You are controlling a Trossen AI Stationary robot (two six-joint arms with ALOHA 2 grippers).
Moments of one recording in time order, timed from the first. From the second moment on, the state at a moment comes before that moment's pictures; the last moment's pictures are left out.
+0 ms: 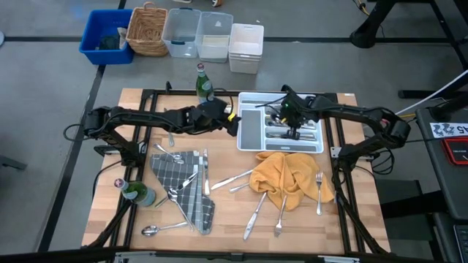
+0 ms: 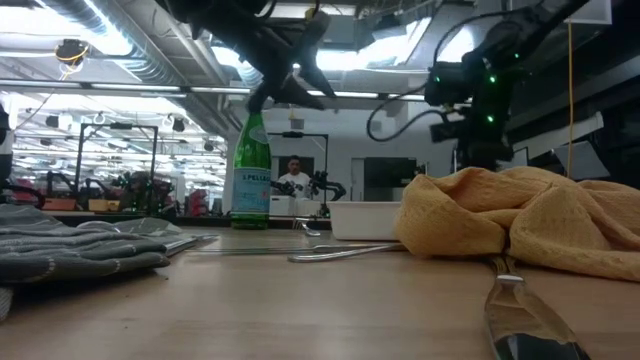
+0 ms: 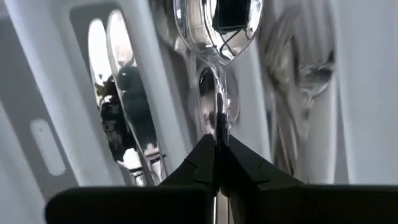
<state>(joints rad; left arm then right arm) 0.18 1.52 1.06 -0.02 -0.32 -0.65 -0.59 1.42 0.88 -0.69 0.11 -0.40</state>
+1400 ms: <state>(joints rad) 0.45 1.52 1.03 -1.12 -0.24 -0.88 -0.60 1.42 0.74 -0.47 0.17 -0.44</state>
